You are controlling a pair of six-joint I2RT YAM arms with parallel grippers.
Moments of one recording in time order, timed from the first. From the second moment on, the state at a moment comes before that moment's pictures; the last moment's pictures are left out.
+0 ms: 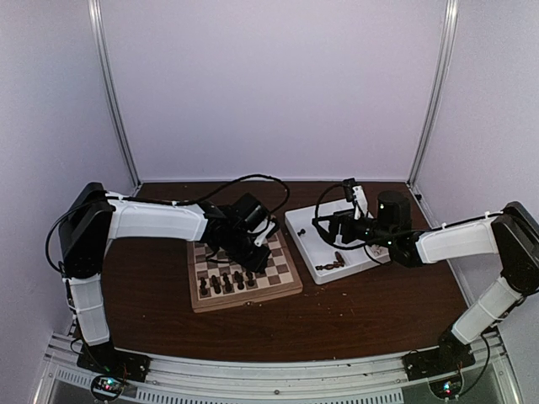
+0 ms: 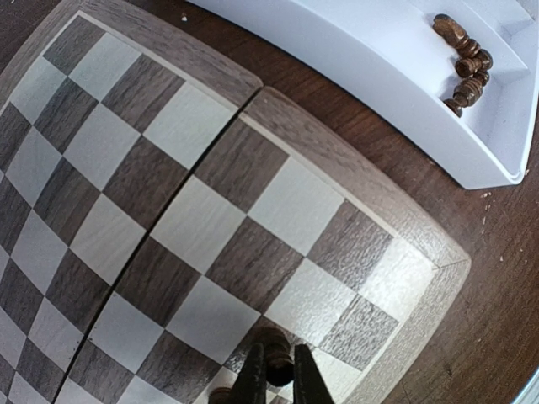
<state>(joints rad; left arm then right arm) -0.91 1.94 1.37 -0.48 0.03 -0.24 0.53 1.53 0.68 0.60 -0.31 0.32</state>
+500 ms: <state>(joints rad) -0.91 1.94 1.37 -0.49 0.03 -0.24 0.53 1.53 0.68 0.60 -0.31 0.32</state>
